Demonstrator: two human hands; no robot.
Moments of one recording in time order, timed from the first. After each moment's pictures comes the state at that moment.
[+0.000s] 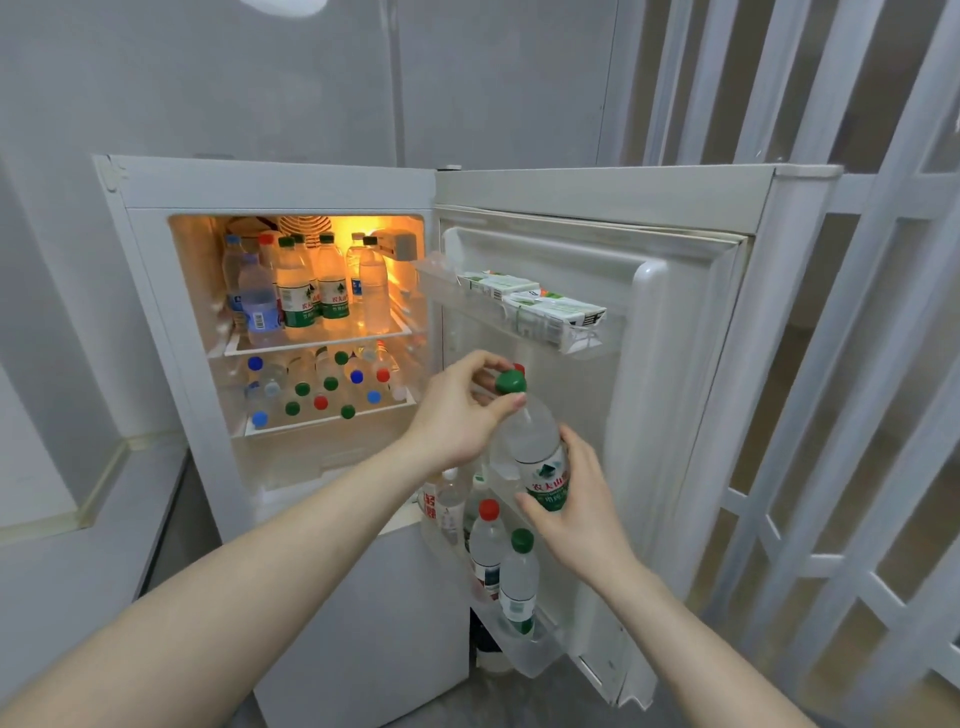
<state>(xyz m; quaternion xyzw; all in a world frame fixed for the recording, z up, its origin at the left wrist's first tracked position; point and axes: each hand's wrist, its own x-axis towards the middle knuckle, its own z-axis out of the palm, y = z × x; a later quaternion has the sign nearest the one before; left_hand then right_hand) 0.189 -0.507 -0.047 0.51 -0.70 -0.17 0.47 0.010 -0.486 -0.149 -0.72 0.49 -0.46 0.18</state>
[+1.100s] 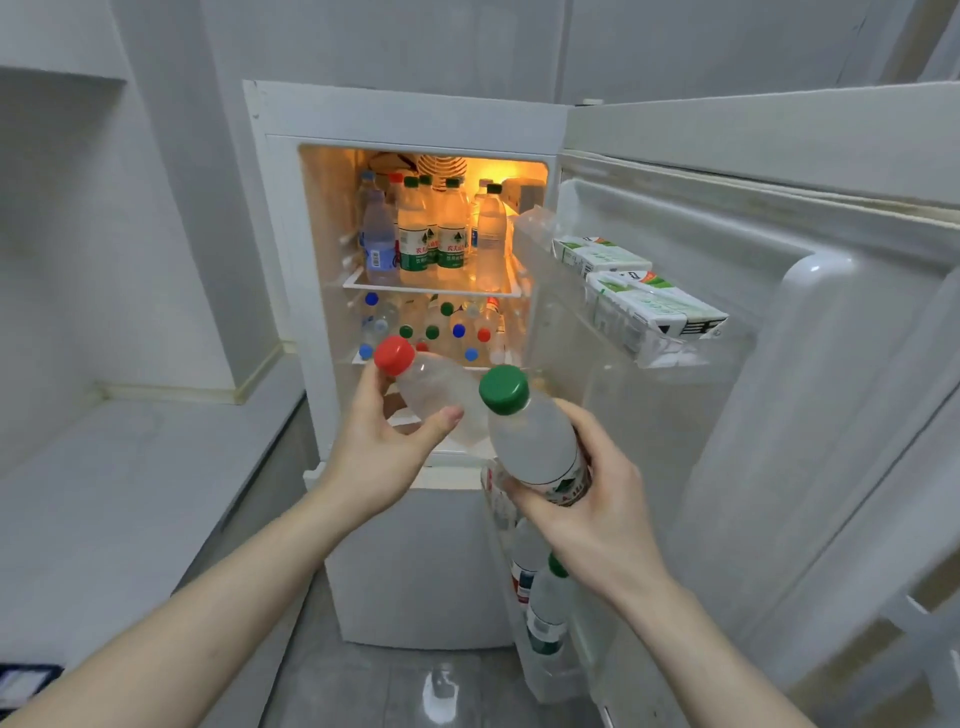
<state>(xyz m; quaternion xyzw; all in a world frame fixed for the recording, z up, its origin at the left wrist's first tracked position) 0.232 -0.459 -0.096 0.60 -0.47 -0.17 0.63 0.019 -0.521 -0.105 -0.77 0.28 -0.45 0.34</state>
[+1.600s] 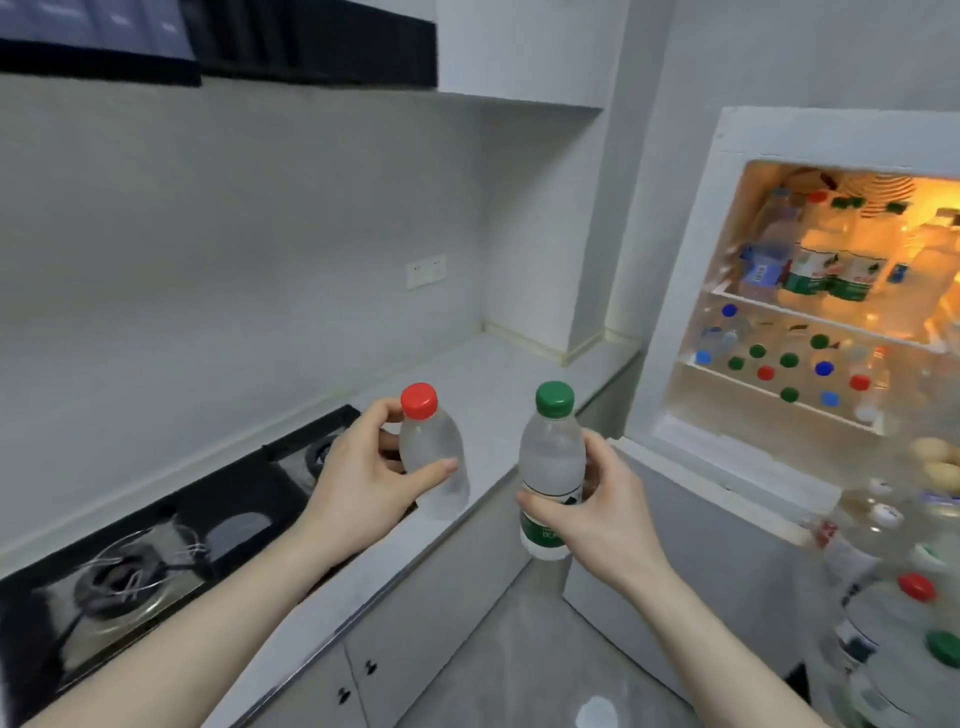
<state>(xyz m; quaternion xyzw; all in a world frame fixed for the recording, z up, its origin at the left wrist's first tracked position) 0.285 -0.057 -0.119 0.81 -0.22 0.04 0.54 0.185 -0.286 -0.139 -0.82 0.08 -0.21 0.53</state>
